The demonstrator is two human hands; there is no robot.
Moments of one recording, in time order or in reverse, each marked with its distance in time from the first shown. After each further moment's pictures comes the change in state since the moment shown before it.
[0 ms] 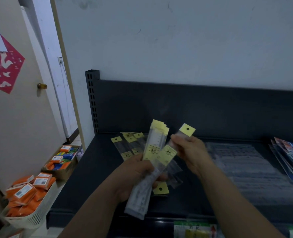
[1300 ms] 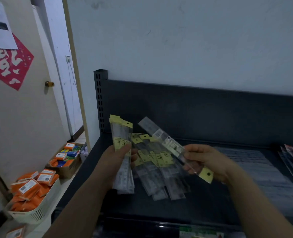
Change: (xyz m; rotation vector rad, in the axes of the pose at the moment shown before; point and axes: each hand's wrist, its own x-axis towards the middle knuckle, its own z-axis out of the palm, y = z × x) left_hand 0.007 0.012 -0.047 -0.090 0.456 0.162; right_hand -0.010 -0.023 -0.032 -0.347 -0.414 0.145
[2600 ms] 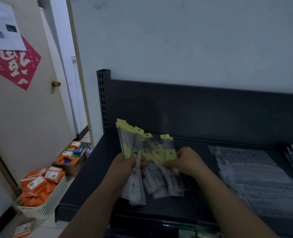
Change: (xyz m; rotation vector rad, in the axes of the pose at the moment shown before) left_hand 0.014 -0.041 0.003 0.016 -0.022 -0.040; right_hand 0.034 0.016 0.043 -0.789 0.291 0.111
